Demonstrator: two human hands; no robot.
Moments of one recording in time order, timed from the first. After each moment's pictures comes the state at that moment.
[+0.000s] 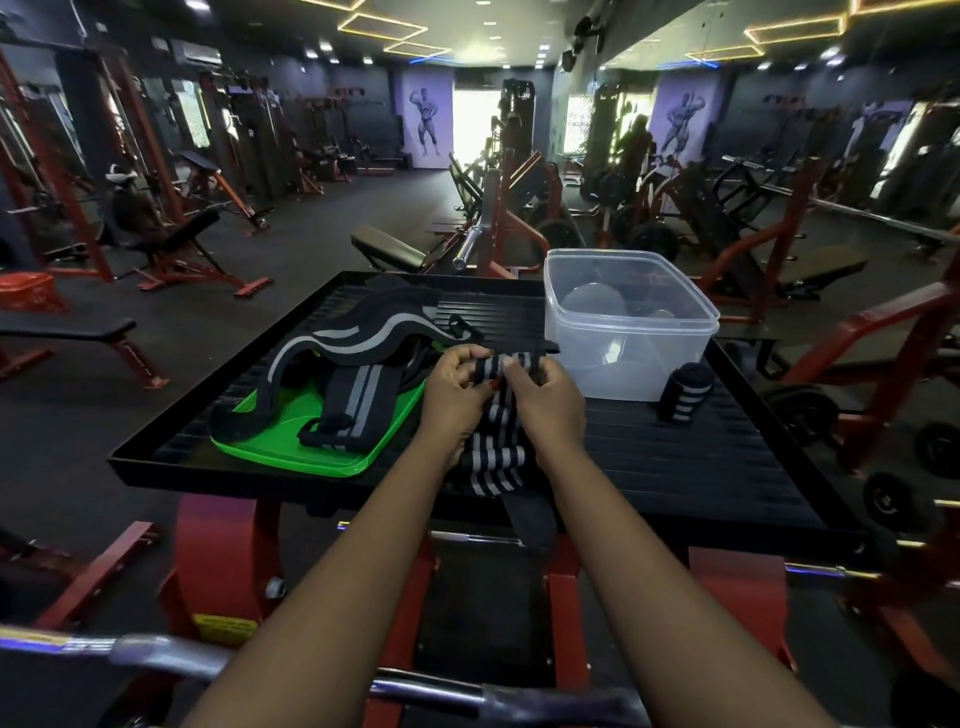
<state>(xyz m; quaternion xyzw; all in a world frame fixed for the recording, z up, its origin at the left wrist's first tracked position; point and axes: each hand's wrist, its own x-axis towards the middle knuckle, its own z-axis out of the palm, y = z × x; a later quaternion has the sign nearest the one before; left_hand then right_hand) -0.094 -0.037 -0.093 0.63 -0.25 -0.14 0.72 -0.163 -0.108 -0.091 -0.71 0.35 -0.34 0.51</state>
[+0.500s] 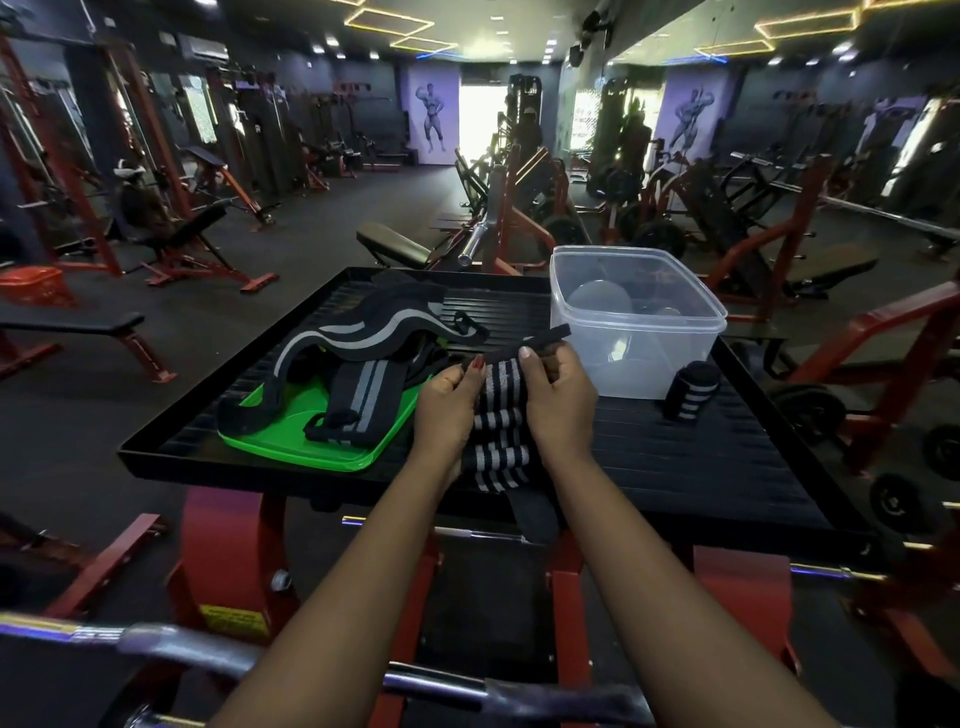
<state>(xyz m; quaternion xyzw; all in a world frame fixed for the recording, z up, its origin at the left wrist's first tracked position) -0.112 -0.018 -0.094 0.60 -0.20 -0.15 0.76 -0.166 -0.109 -0.096 -0.71 0.26 -0.46 0.47</state>
